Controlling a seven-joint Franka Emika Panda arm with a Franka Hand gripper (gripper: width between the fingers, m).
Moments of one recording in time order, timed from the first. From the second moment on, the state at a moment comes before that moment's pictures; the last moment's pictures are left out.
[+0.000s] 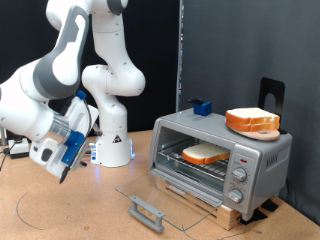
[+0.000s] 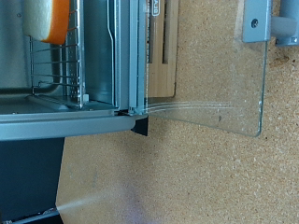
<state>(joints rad) -0.75 0.19 0.07 -2.18 0.46 1.55 -0.44</state>
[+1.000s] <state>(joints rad) -0.74 0.32 0.08 -2.20 0.51 1.67 -0.50</state>
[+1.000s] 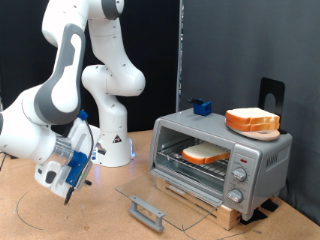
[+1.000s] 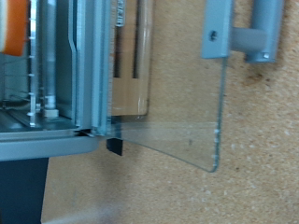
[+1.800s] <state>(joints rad) -0.72 0.40 0.13 -2.29 0.52 1.78 -0.51</state>
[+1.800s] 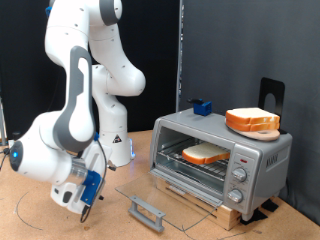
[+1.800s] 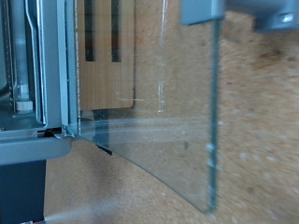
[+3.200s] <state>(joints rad) -0.76 0.23 0.22 -2.40 0.62 1.31 -0.57</state>
